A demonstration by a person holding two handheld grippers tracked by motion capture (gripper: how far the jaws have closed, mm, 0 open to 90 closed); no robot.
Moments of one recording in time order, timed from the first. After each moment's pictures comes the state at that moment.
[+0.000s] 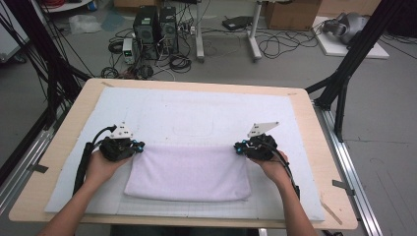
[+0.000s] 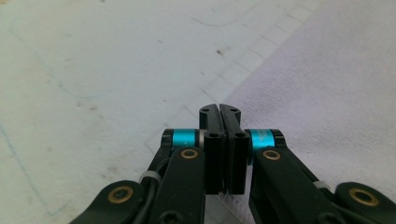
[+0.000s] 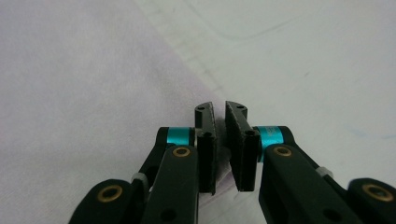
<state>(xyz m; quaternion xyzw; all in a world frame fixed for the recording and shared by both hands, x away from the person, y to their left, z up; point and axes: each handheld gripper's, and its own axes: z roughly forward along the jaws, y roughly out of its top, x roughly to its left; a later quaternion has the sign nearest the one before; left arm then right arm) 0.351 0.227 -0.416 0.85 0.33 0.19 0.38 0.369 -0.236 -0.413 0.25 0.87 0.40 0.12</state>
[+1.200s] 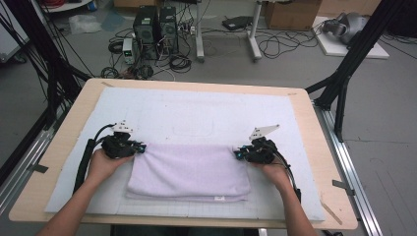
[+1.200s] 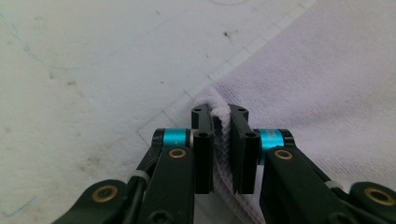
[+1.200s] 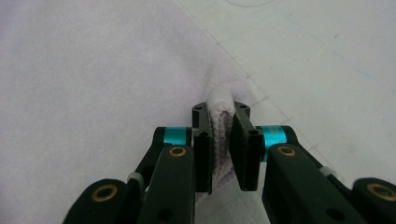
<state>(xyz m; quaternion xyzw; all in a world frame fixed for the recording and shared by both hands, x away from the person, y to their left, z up) 0.365 0.233 -0.428 0.84 0.36 0.12 0.38 0.371 -0.244 -0.438 0.27 0.87 0.41 0.06</state>
